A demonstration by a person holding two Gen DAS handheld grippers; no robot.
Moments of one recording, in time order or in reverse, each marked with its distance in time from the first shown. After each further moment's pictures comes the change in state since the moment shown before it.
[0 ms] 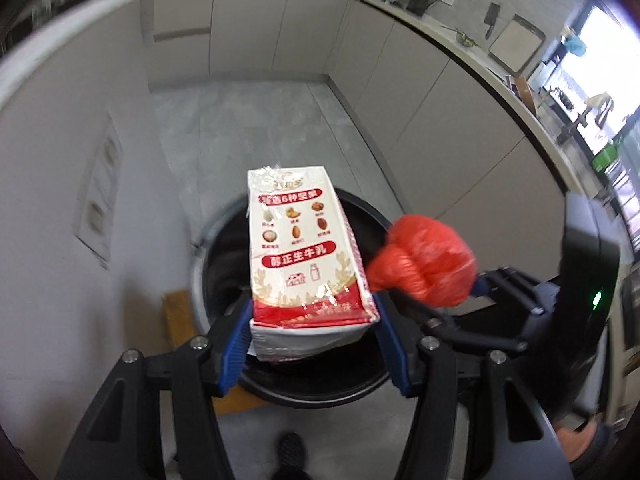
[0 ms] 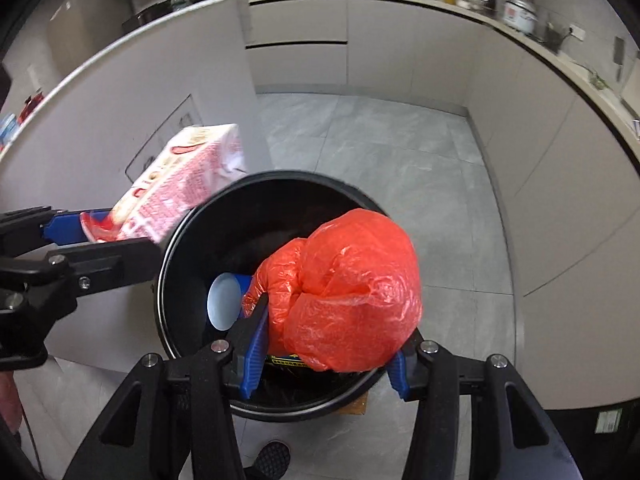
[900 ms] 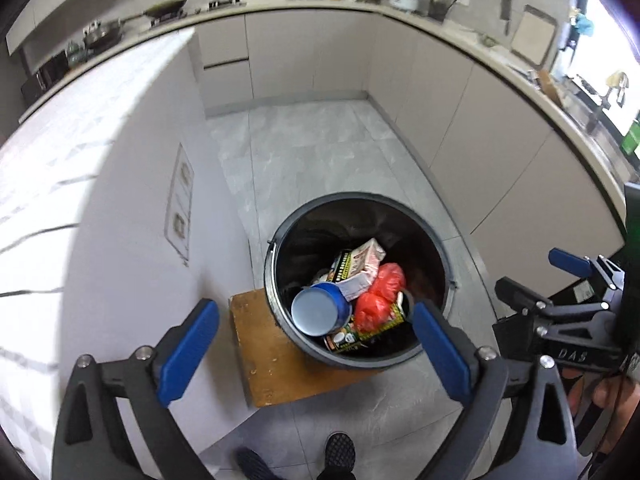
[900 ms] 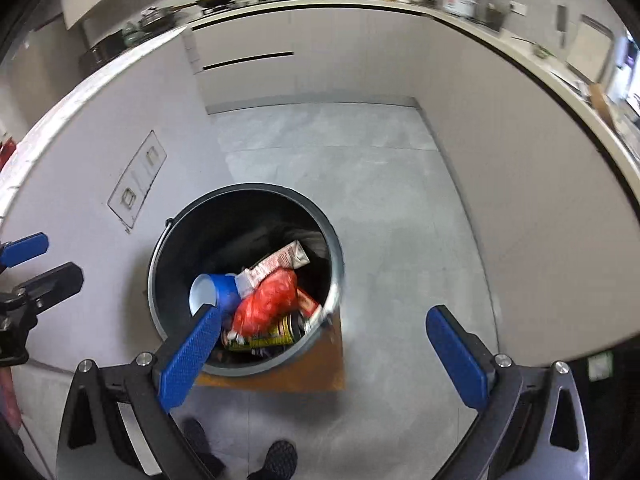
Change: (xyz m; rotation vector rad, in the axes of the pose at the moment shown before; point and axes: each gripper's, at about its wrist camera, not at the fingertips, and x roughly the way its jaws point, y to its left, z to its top) left arm -0.098 -0.025 -0.037 0.085 -0.112 0.272; right arm -0.085 -0.023 -0.024 0.180 -0.020 -0.119
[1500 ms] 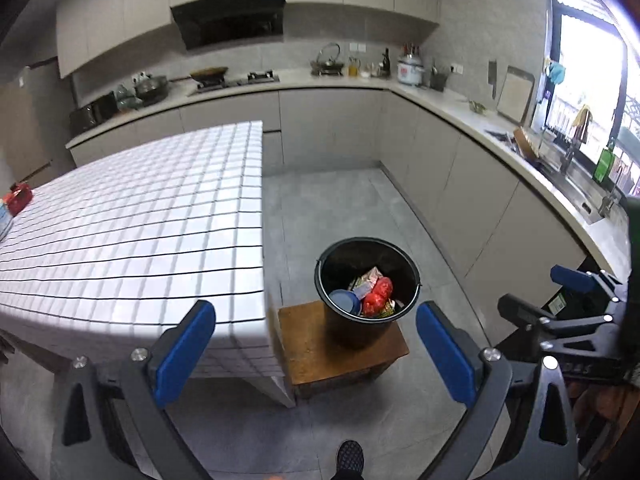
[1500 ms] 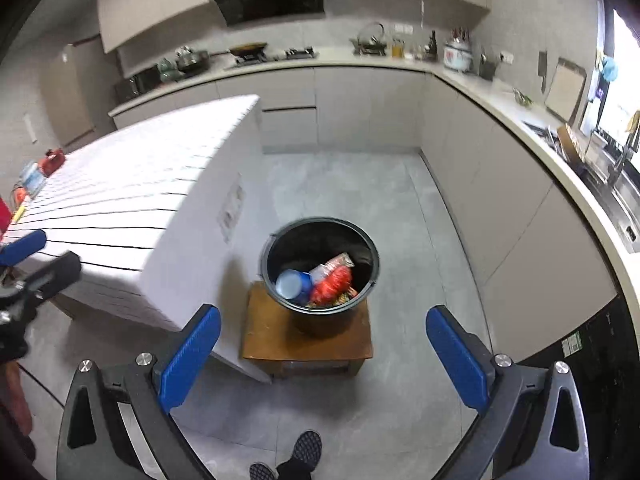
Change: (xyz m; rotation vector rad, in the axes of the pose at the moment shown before) left arm -0.225 0.034 -0.085 -0.046 -0.256 0.055; right arm -0.239 0.084 -0.072 -0.042 -0.195 0.042
